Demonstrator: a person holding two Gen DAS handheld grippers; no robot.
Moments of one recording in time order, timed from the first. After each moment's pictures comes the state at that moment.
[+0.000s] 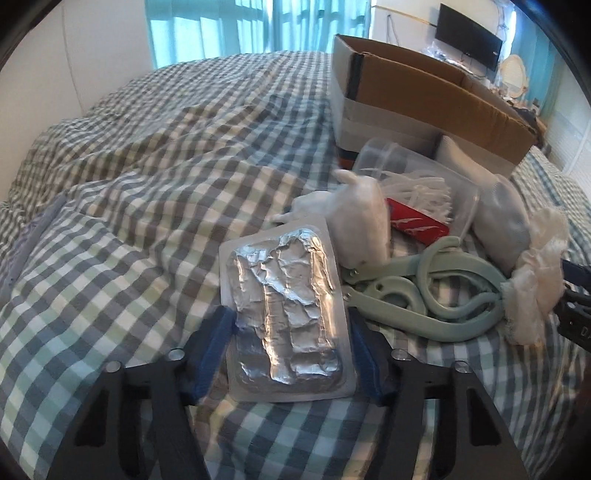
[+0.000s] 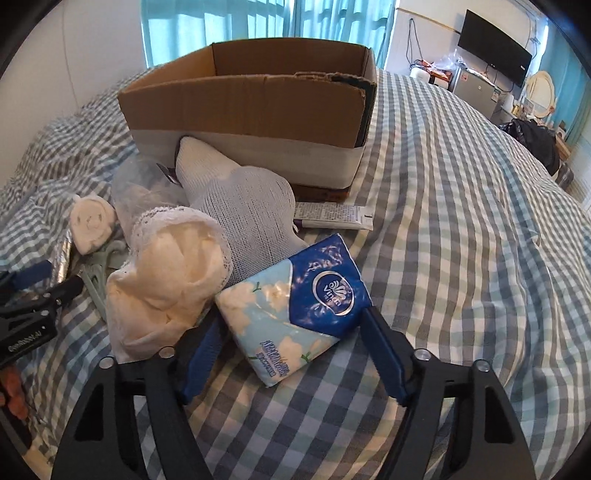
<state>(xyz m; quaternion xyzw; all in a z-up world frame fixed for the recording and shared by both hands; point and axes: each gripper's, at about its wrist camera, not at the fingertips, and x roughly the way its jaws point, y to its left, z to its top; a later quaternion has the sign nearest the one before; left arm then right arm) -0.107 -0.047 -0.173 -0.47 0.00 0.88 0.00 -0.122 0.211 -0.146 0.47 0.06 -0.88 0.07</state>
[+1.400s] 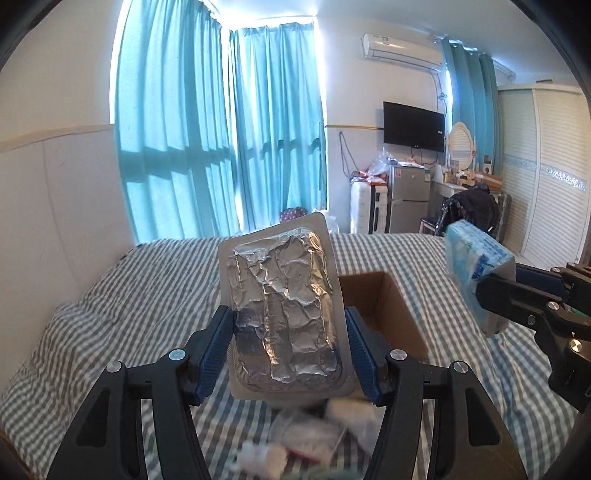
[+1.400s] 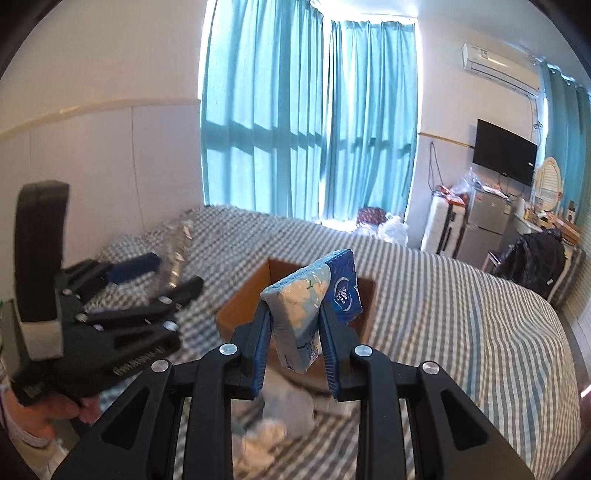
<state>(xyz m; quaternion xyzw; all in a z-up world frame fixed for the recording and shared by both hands) -0.165 0.026 0.041 -0.23 0.04 0.97 0.06 -0.107 0.201 0.085 0.23 0.05 -0.96 0.17</state>
